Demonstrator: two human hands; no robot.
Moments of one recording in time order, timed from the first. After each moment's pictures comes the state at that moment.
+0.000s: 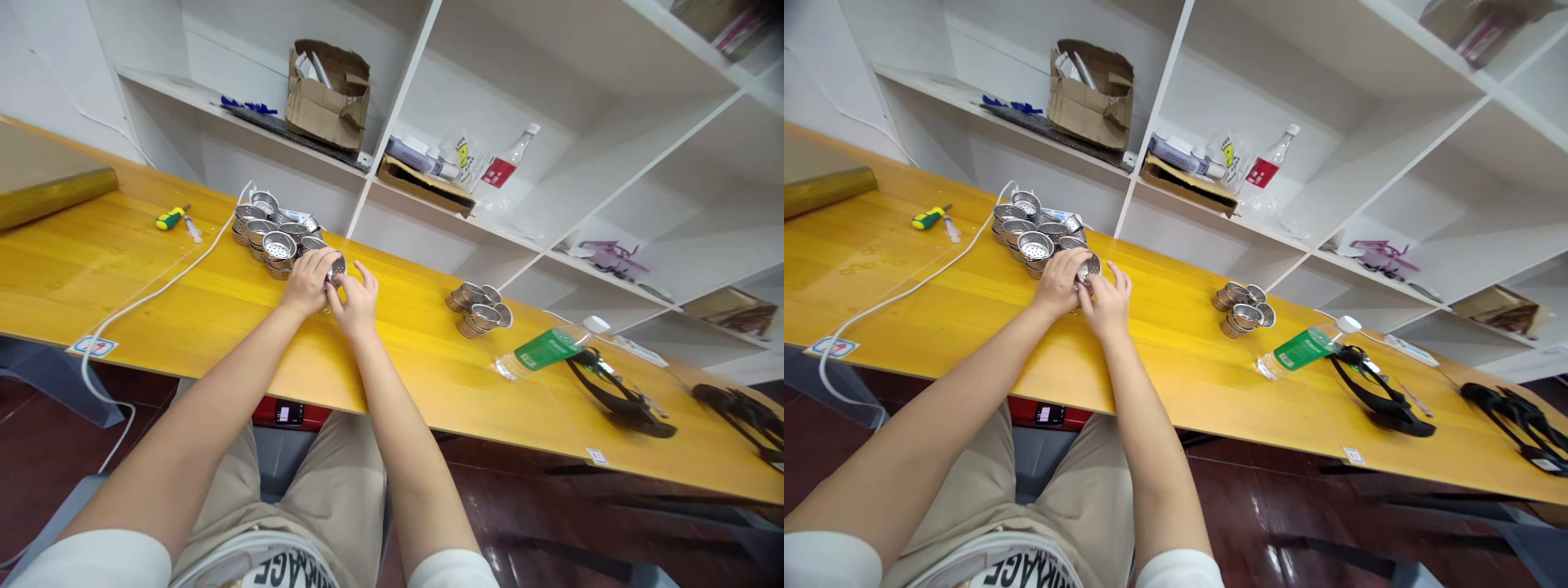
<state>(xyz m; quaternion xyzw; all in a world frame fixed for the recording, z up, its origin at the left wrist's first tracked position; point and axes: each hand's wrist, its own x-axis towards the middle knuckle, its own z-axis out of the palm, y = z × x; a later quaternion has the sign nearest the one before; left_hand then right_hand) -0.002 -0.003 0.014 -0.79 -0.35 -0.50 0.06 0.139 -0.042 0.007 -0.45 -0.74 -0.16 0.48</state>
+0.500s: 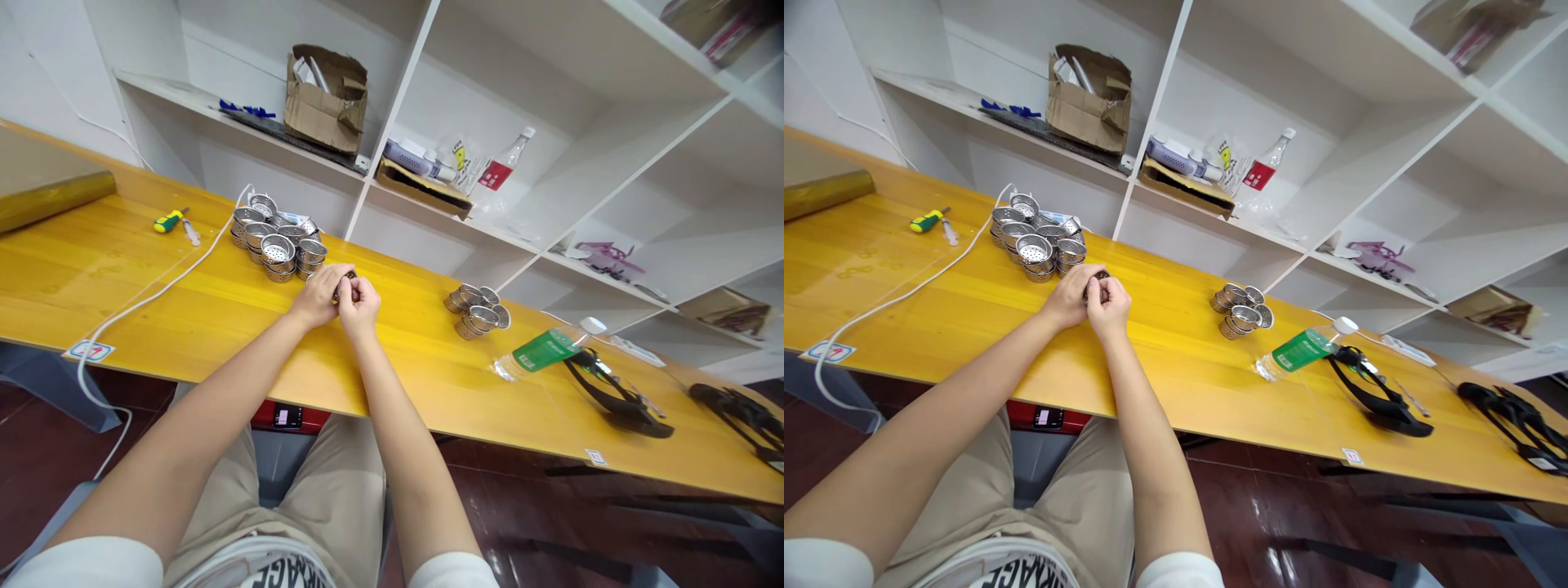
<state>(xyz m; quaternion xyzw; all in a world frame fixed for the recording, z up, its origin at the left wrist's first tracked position) 0.015 -0.003 0.003 -0.81 -0.24 -0.53 0.01 0.130 -0.052 0.018 -0.47 -0.62 0.03 0.63</state>
